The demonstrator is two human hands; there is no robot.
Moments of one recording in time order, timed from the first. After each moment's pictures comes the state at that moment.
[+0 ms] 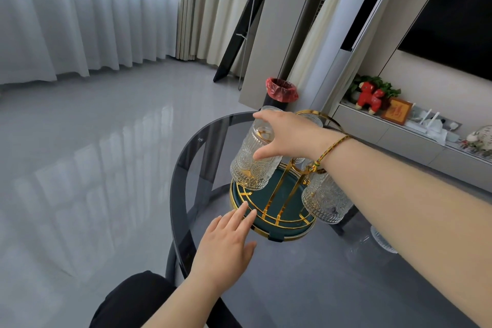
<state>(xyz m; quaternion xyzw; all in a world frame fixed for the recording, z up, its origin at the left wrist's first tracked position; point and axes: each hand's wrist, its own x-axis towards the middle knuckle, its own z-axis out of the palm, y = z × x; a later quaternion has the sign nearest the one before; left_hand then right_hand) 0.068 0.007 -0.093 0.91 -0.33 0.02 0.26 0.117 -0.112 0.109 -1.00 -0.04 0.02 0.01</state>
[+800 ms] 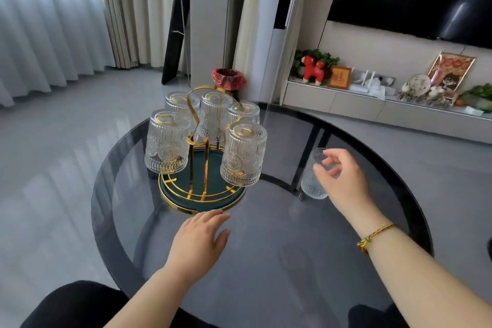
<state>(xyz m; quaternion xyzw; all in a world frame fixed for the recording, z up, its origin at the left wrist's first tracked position) 0.013 -0.052 -0.073 0.89 -0.38 -0.01 0.26 -0.074 -0.275 0.020 -0.85 0.27 -0.32 0.32</state>
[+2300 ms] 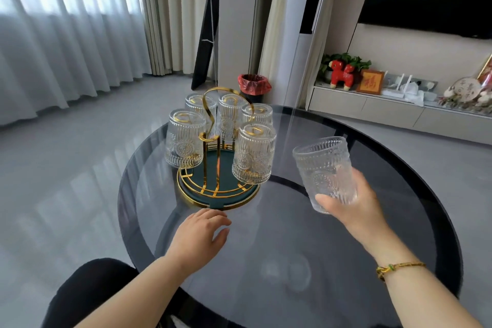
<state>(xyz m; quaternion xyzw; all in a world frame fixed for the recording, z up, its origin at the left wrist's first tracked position) 0.015 -0.041 -0.075 0.89 -0.39 0.01 0.24 -0.107 -0.266 0.009 -0.80 0.16 -0.26 0.52</state>
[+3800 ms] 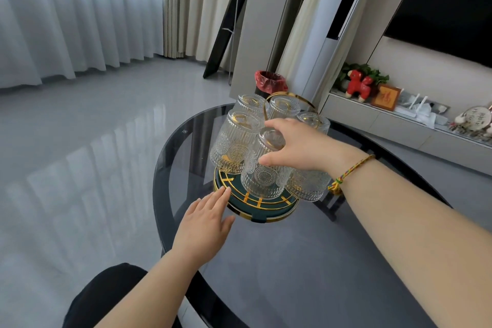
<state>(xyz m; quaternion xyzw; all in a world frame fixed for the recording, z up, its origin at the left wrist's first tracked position) 0.073 0.006 -0.085 0.92 -0.29 -0.02 0.26 0.053 -0.140 0.099 -0.99 0.03 0.03 0.11</state>
